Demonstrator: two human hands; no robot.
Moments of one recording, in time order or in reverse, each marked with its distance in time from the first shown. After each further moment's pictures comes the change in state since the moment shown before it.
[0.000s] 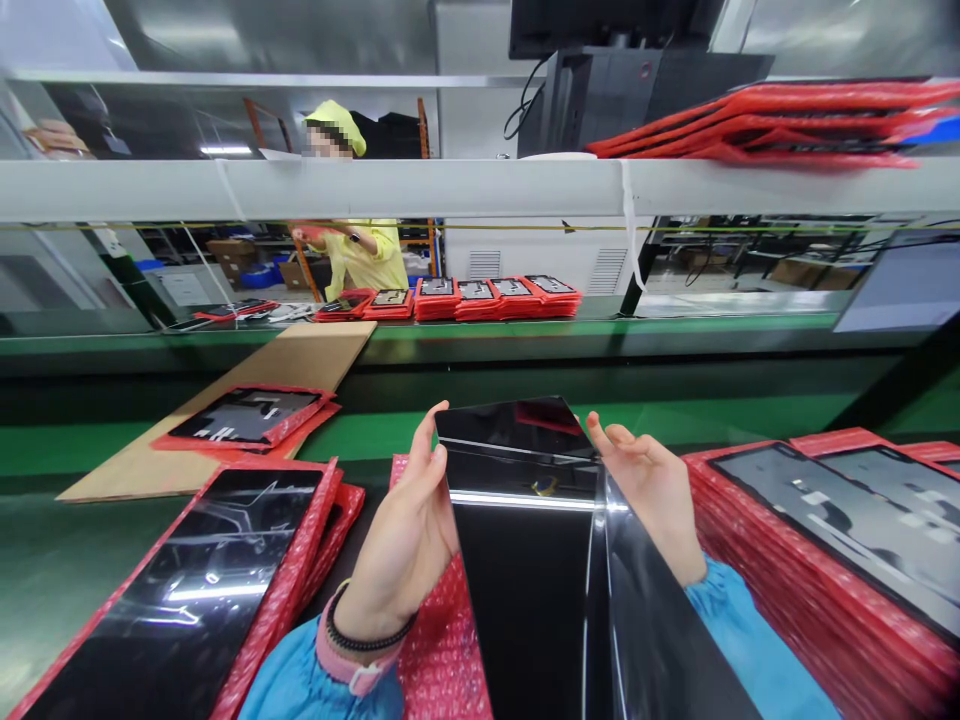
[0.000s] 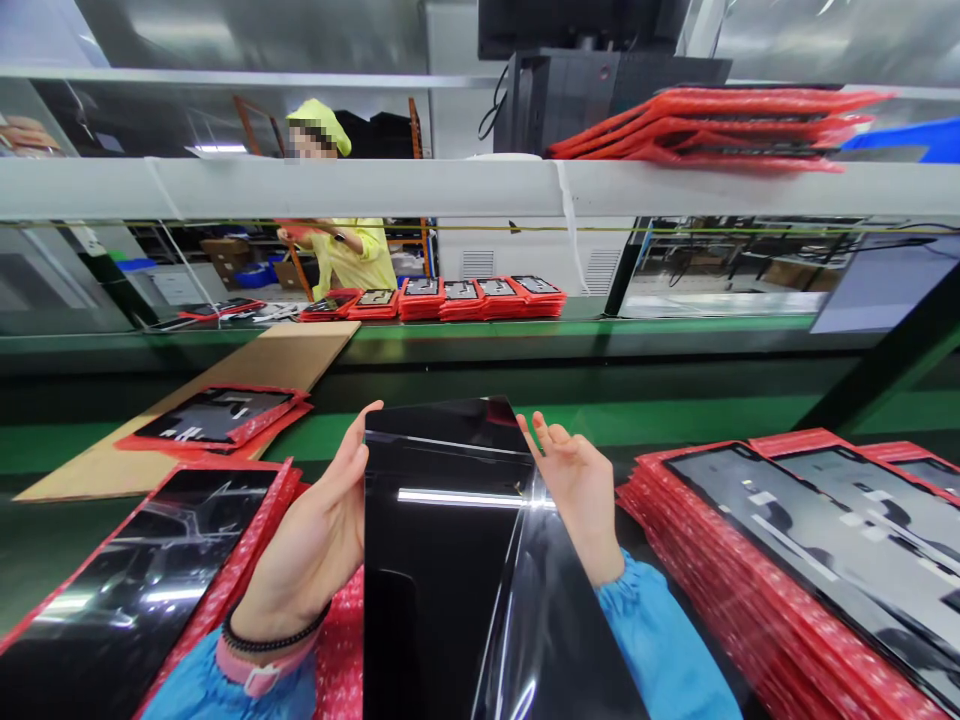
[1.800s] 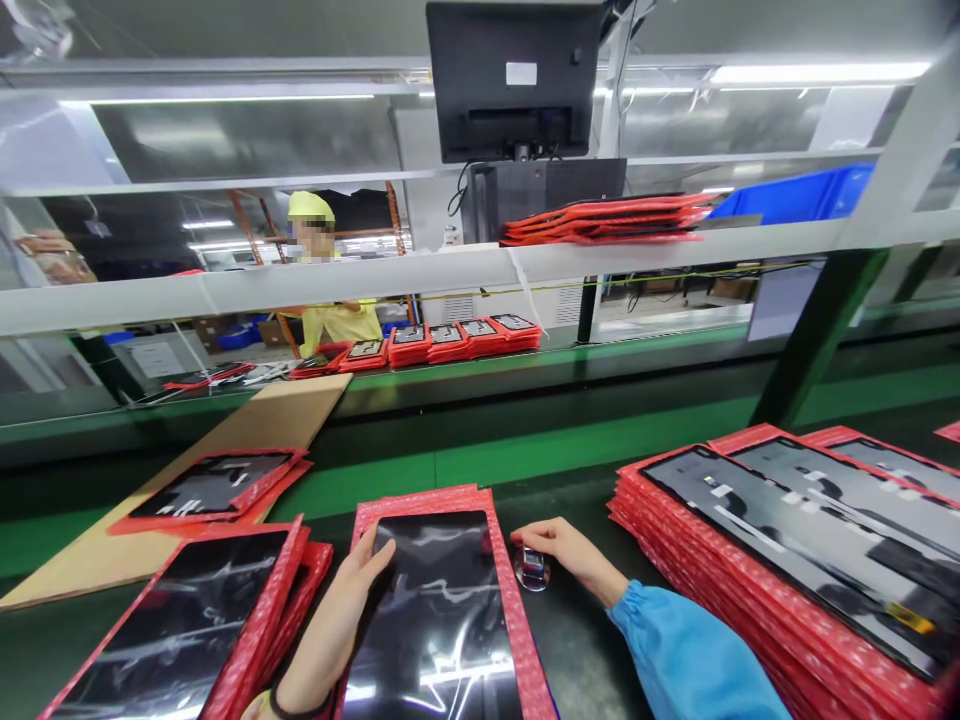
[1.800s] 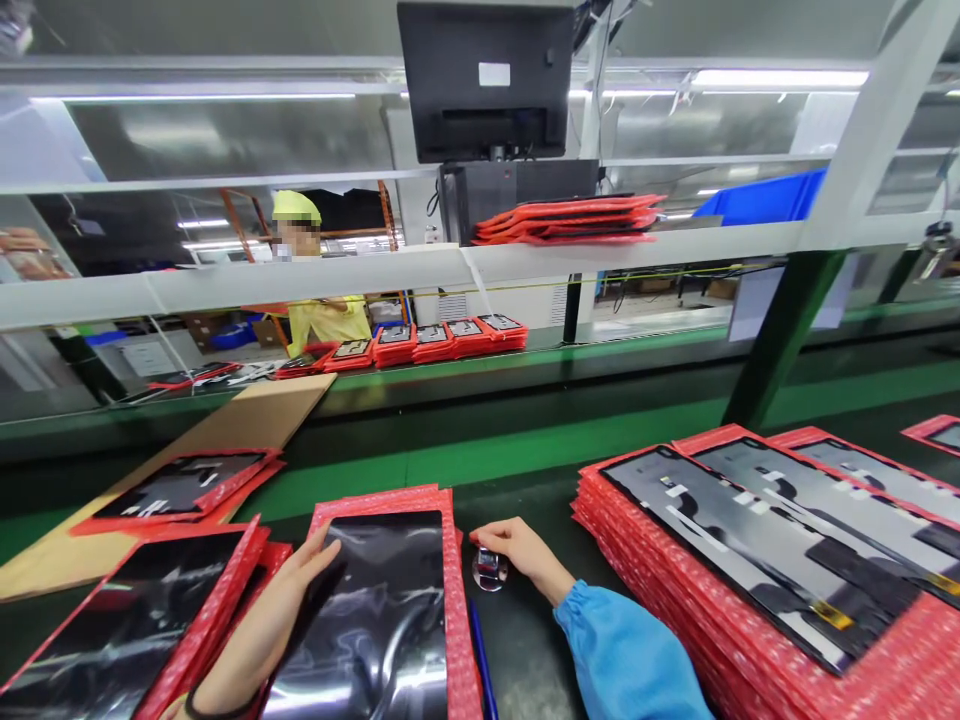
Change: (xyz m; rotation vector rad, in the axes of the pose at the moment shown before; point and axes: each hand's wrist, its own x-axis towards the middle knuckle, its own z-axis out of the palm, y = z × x) left_hand 0.011 -0.033 -0.093 0.826 0.359 0.036; right_hand 0.007 0.055 -0.128 -1.015 -0.608 0.366
